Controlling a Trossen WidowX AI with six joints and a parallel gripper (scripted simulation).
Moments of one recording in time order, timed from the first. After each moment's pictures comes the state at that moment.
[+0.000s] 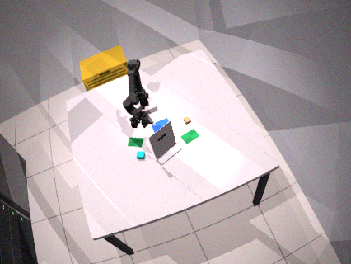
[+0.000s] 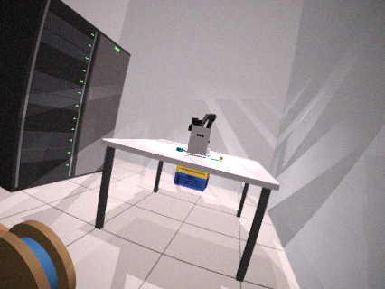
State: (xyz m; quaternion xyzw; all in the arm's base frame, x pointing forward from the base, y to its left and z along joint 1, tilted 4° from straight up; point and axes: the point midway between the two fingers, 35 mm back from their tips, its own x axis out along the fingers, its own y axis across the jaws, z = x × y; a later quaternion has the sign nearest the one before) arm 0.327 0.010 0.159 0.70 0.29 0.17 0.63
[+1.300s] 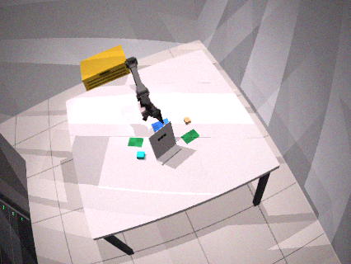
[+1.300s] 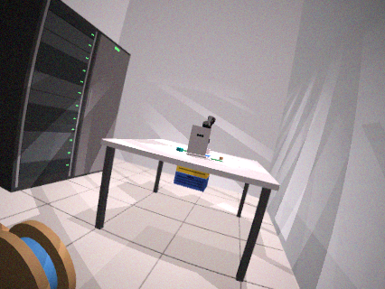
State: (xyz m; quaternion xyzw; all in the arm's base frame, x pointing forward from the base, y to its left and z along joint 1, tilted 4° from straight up) arm 0.263 0.076 0.077 0.66 0.41 -0.12 0.62
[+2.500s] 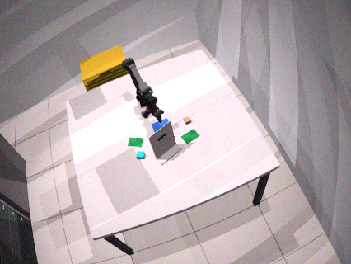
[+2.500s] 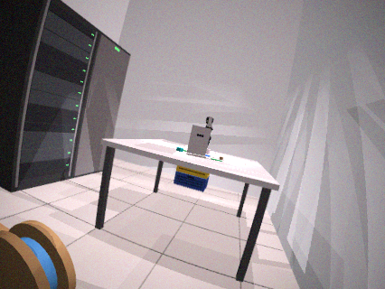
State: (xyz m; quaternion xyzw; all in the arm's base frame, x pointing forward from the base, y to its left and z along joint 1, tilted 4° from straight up) arm 0.210 0.071 0.031 0.56 0.44 -0.23 0.66
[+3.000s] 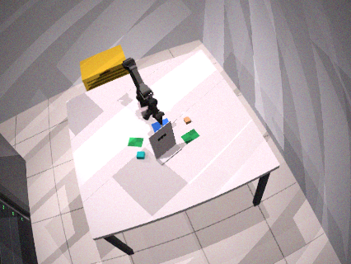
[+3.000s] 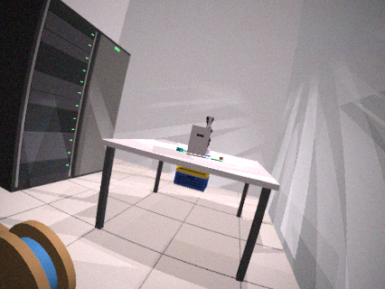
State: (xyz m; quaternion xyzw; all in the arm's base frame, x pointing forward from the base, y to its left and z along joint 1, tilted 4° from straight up) arm 0.210 0.071 0.011 0.56 0.44 -0.23 0.66
